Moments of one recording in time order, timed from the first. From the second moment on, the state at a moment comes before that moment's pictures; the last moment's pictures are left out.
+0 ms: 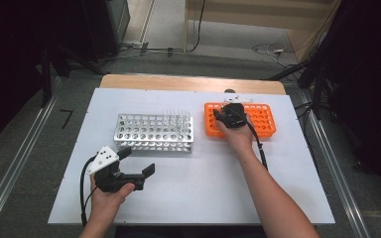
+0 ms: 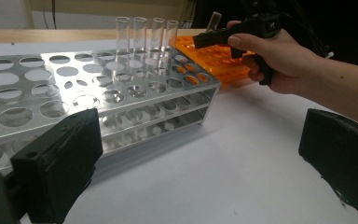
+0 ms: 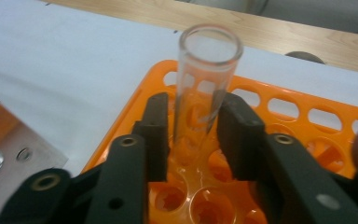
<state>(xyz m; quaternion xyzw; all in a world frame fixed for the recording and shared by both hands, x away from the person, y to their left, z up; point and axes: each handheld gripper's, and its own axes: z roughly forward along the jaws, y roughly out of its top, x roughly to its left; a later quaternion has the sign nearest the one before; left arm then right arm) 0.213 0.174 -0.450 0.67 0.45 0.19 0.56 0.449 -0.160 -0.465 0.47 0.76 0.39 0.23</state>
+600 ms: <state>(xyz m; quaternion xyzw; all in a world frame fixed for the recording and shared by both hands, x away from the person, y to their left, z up) 0.213 0.162 -0.448 0.69 0.44 0.19 0.55 0.422 -0.185 -0.432 0.41 0.74 0.47 0.23</state>
